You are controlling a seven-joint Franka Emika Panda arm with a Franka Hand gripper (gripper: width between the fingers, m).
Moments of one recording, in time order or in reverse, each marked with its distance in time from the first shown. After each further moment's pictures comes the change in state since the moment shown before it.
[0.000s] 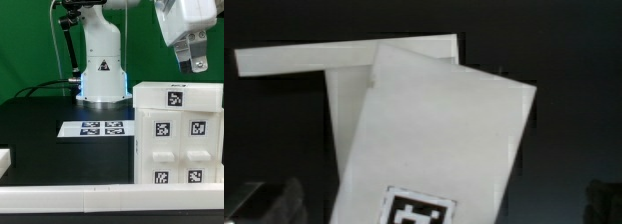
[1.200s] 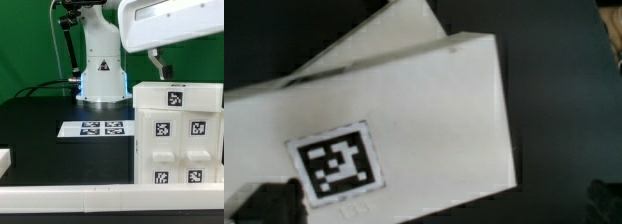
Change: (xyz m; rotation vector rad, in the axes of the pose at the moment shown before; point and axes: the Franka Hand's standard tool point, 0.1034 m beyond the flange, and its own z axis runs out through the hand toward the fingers) arm -0.006 -0.014 0.000 -0.050 -0.036 -1.128
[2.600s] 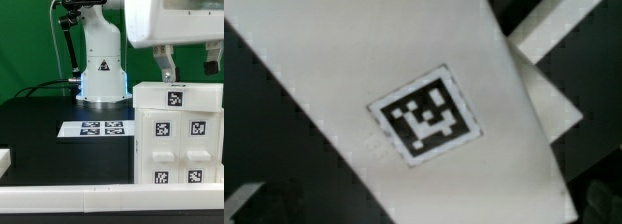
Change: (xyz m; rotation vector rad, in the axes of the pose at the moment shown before) arm -0.009 0.013 0.010 -0.125 -0.013 -1.387
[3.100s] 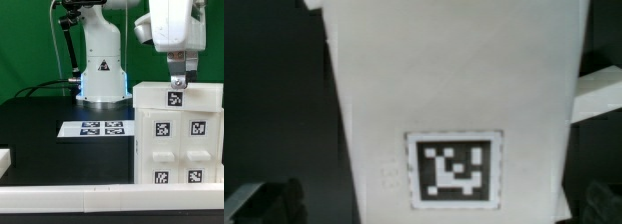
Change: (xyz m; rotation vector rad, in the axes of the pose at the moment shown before) arm -0.011 0.004 0.008 -0.005 -0.041 -0.250
